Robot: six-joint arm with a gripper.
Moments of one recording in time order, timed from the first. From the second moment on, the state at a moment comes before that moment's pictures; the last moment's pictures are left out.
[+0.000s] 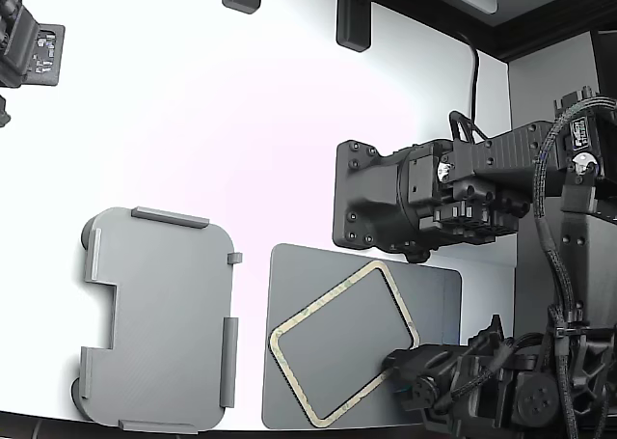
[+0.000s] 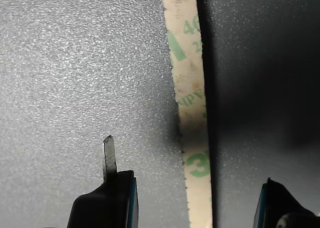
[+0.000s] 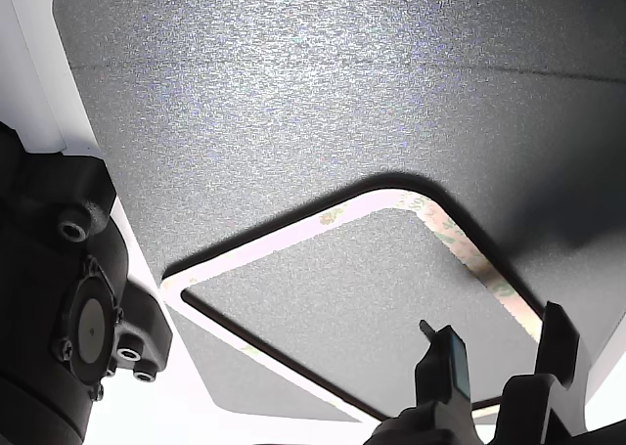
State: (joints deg) arm 87.3 93.0 107.8 83.9 4.7 -119.5
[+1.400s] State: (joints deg) arm 90.7 94.2 114.4 77.6 4.0 -118.9
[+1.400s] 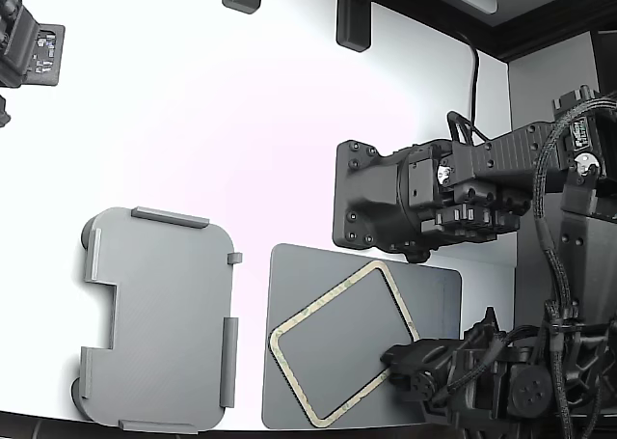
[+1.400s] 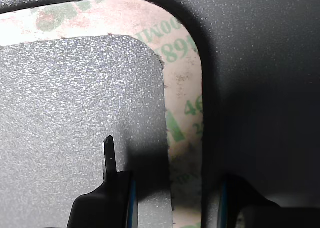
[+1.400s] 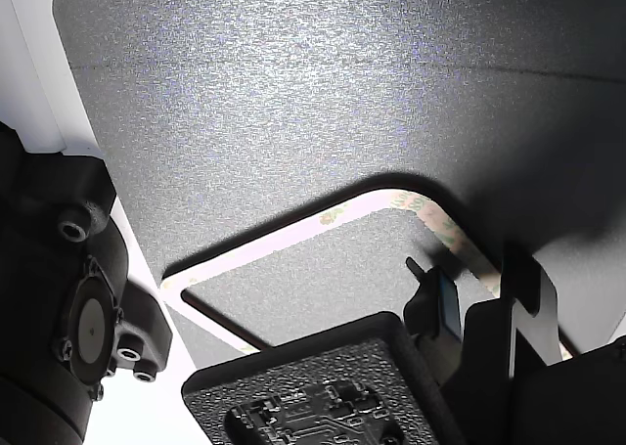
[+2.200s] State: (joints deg) arm 91.0 95.7 115.8 74.1 2.6 -119.5
